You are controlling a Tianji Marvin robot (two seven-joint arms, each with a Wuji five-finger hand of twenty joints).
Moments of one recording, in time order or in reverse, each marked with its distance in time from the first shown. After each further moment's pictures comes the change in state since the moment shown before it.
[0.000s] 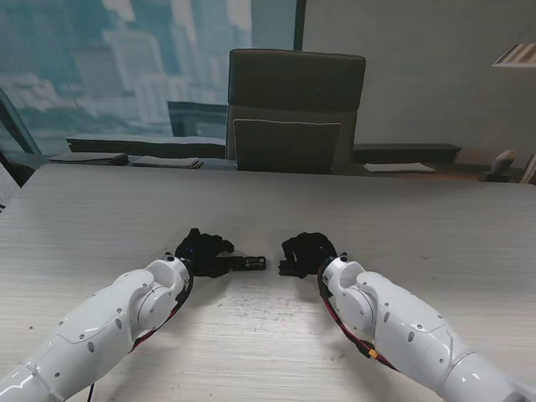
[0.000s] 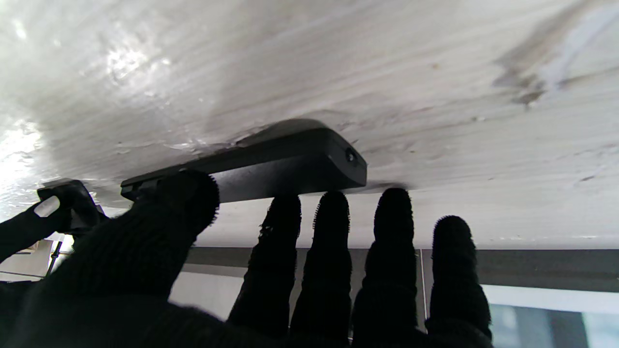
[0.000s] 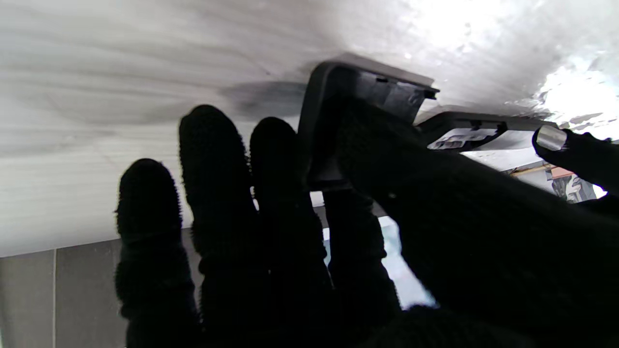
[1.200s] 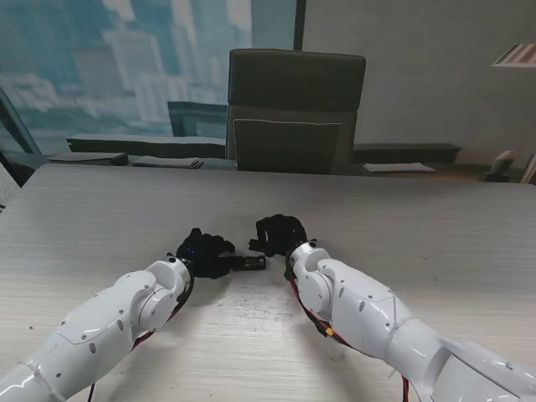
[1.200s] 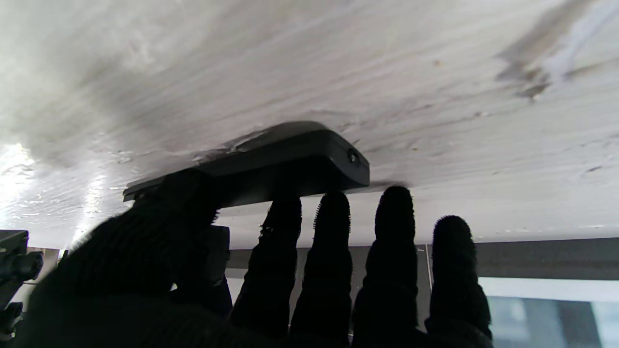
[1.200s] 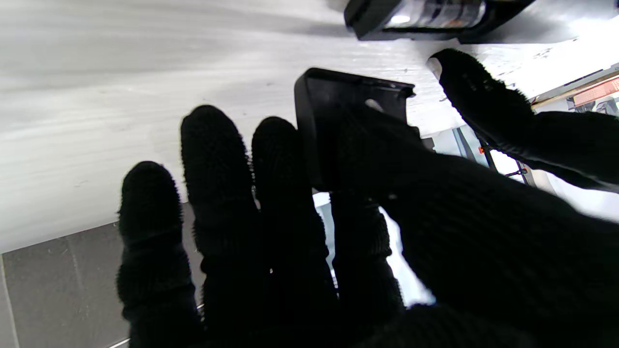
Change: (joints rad) left arm -0.008 0.002 0.022 0.008 0.029 0.002 0.023; right arm 0.194 -0.226 -0.190 0.322 0.225 0.015 -0.202; left_hand 0.000 -0.007 0.014 0.000 0.000 0.004 0.000 0.000 -0.001 0.004 0.001 0.000 0.004 0.013 0.011 0.000 0.000 0.000 0.000 0.000; right_hand 0.000 0.020 0.005 0.001 0.031 -0.035 0.002 0.000 0.010 -0.001 0.019 -0.002 -0.010 0.007 0.000 -0.002 -0.042 0.018 0.011 -0.047
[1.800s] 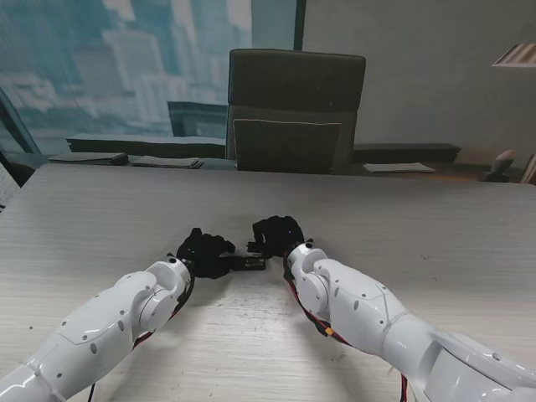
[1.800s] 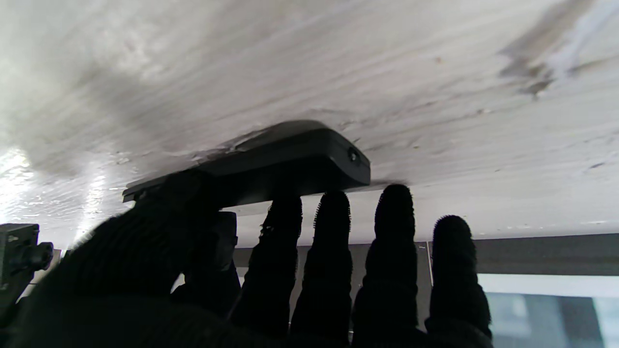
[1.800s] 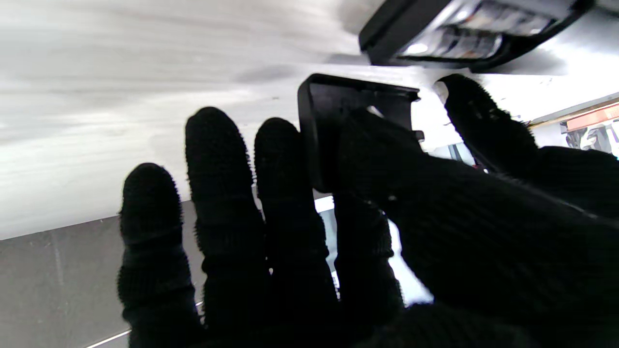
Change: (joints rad) left arm -0.003 -0.001 0.007 0.006 0.005 0.000 0.015; right arm 0.033 -0.025 -0.058 0.068 -0.027 -0.005 -0.030; left_hand 0.000 -0.003 0.020 0.000 0.000 0.003 0.010 0.000 0.005 0.000 0.007 0.000 0.012 -0.002 0.003 0.000 0.001 0.000 0.000 0.000; right_hand 0.000 0.054 -0.021 0.000 -0.023 -0.026 0.000 -0.013 -0.026 -0.006 0.000 -0.010 -0.041 -0.001 -0.024 -0.013 -0.023 0.000 -0.002 -0.022
